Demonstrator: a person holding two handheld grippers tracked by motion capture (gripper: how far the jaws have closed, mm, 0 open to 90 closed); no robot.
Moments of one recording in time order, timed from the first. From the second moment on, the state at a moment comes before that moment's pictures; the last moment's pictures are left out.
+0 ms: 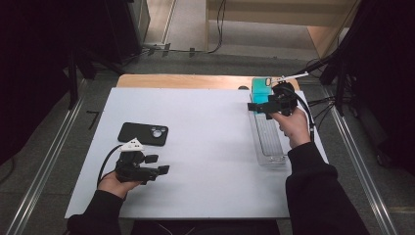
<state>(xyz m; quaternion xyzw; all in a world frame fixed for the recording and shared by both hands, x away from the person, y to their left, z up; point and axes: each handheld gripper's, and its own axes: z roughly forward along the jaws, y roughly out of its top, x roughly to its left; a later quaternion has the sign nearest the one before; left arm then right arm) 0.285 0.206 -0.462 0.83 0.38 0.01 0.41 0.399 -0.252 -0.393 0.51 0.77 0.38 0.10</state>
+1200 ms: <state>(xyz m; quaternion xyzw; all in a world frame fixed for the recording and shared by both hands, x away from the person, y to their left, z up) 0.295 0.203 -0.456 0.83 0.37 0.00 0.41 0.313 -0.226 -0.417 0.42 0.81 0.41 0.03</state>
